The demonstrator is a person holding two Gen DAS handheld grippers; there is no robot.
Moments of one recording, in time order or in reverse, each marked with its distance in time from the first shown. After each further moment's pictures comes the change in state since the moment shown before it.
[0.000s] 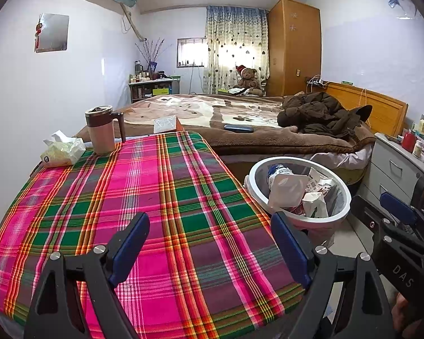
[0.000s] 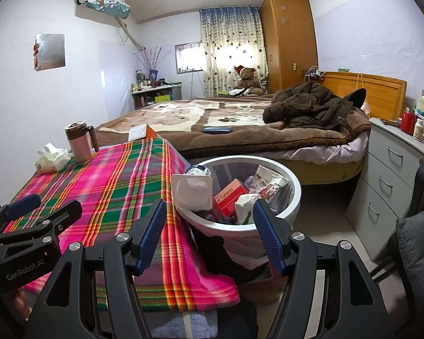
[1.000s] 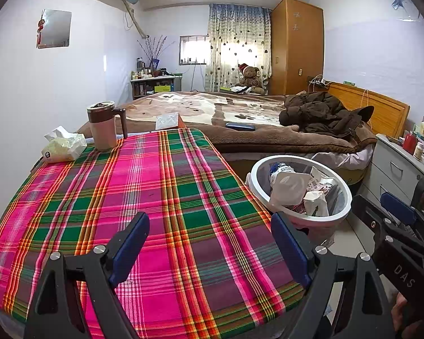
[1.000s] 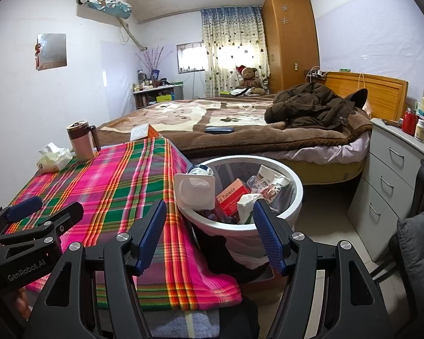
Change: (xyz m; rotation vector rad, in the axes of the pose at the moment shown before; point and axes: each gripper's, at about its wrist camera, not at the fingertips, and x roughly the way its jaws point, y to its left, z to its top) left arm 0.000 0.002 0.001 -0.015 0.011 0.006; right arm -0.001 0.002 0.000 0.002 0.004 0.008
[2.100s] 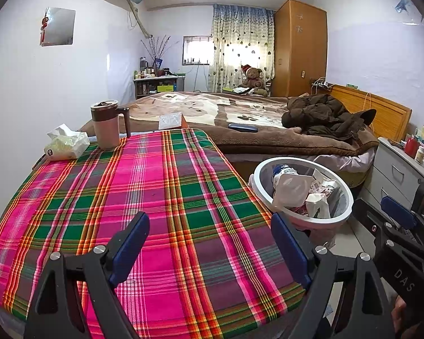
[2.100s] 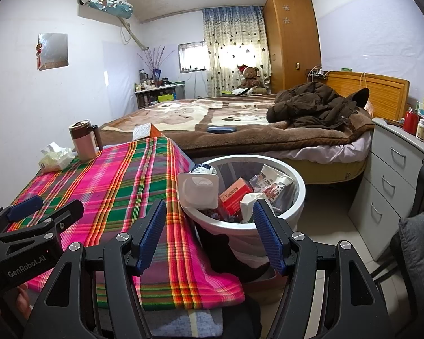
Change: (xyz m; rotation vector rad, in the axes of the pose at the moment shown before) left arm -0.002 0.004 -0.001 -0.019 -0.003 0.010; right arm 0.001 0.005 0.001 -0.003 0.001 0.005
